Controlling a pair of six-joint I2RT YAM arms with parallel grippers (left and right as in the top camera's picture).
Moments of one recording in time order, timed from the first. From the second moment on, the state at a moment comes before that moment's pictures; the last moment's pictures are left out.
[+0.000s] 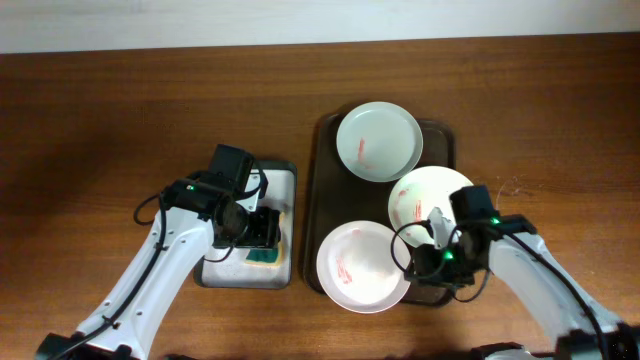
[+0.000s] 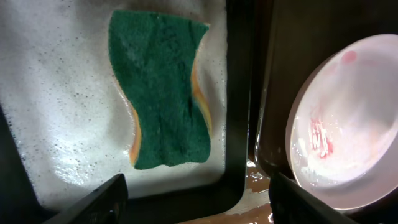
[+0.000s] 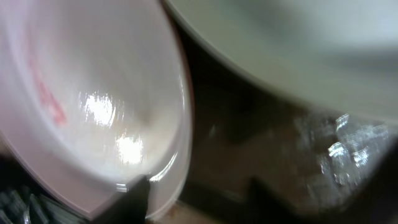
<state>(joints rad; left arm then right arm) -0.31 1.45 1.05 -1.00 0.19 -0.23 0.11 1.38 0.66 -0.85 -0.44 0.14</state>
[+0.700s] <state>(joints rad) -0.31 1.58 0.78 -0.58 0.15 -0.30 0.13 1.48 0.67 -0.57 -0.29 0.32</state>
